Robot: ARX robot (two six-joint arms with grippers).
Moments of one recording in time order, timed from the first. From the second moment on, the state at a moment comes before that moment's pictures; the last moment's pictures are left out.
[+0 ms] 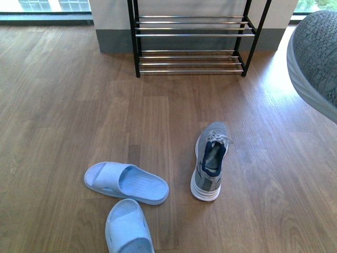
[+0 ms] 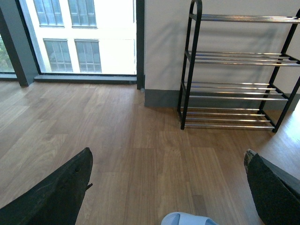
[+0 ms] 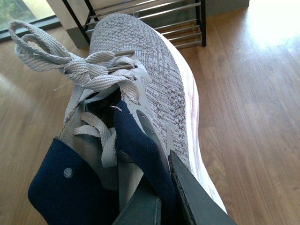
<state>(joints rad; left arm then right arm) 0.00 0.02 0.01 0.00 0.00 -0.01 -0.21 0.76 0.26 0.14 -0.20 0.17</state>
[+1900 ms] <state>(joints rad) -0.15 0.89 0.16 0.07 -0.33 -0.23 -0.21 0.76 0.25 0.13 -0.20 0.17</state>
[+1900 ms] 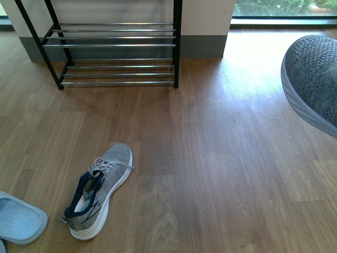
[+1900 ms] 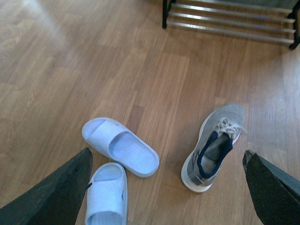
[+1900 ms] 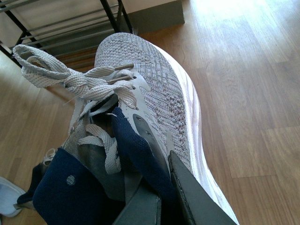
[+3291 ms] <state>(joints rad) -0.36 2.70 1.12 0.33 -0.18 -0.13 -0.21 0.76 0.25 0.13 -0.20 0.17</state>
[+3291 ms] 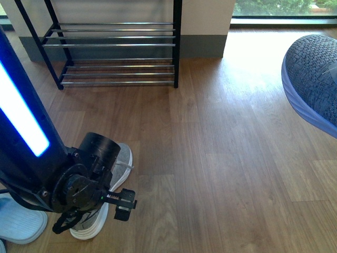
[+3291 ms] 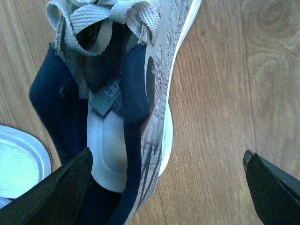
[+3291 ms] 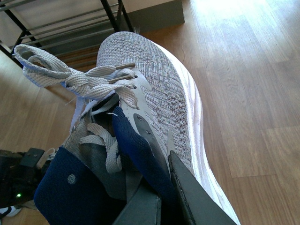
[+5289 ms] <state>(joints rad) -0.35 1.24 0.42 0.10 -0.46 -0.32 -0.21 0.76 0.25 0.13 -0.20 0.17</state>
